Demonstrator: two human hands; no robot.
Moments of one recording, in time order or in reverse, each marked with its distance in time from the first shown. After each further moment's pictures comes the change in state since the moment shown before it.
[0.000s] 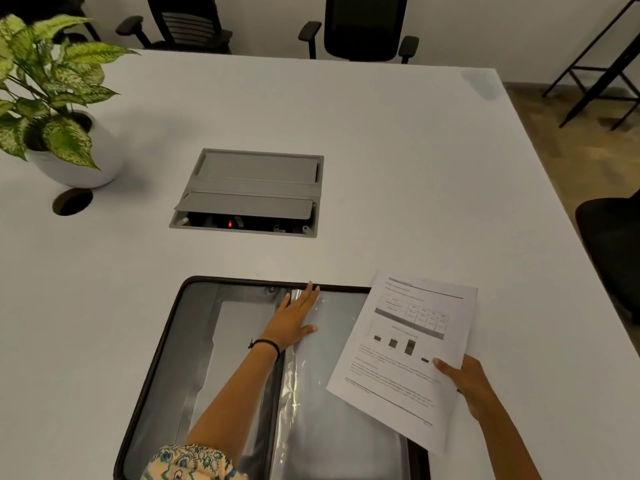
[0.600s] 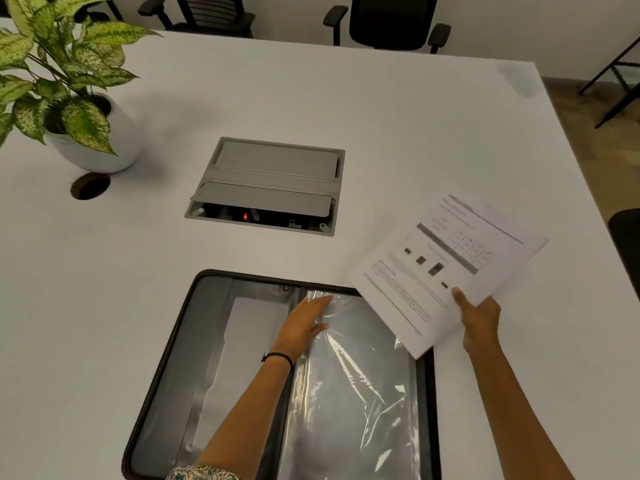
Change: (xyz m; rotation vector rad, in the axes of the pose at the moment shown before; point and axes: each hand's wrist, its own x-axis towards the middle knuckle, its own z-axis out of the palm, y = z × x) left_hand -0.006 0.001 0.011 -0.330 0.259 -0.050; right_hand 0.048 -0.113 0.046 0.301 0.261 -0.211
